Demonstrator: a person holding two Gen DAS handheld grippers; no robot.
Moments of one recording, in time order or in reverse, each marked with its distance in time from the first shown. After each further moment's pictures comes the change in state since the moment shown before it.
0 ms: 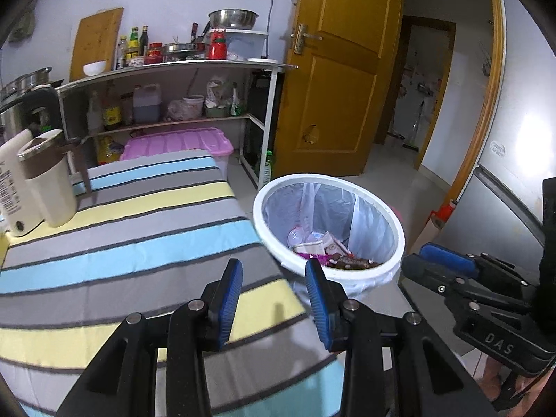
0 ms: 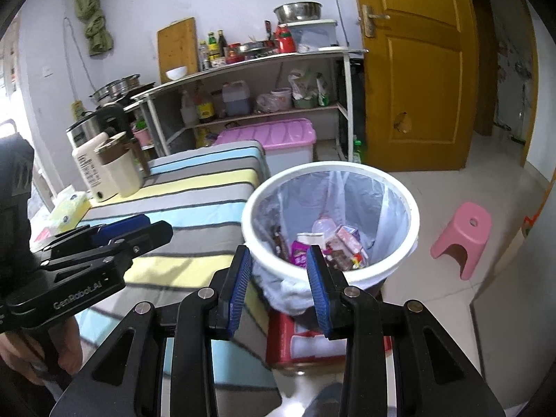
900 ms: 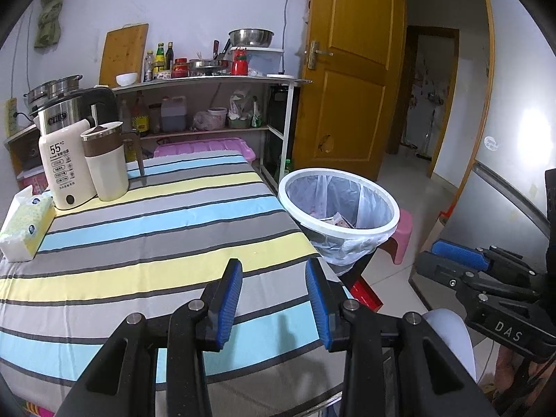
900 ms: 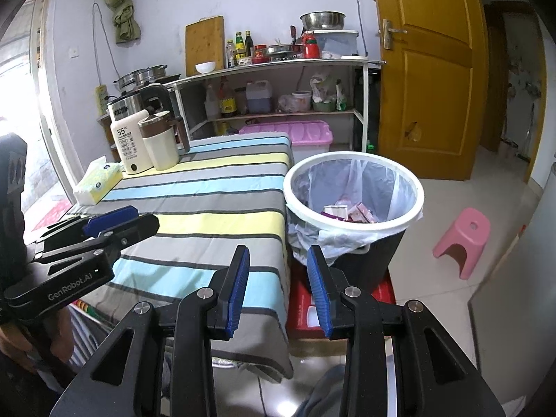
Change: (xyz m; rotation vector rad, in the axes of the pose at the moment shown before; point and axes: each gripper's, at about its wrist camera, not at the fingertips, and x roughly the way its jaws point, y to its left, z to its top) left arm -0.090 0.010 -0.059 -0.002 -0.065 0.071; right arm -0.058 0.040 -0.048 -0.073 -0.014 0.025
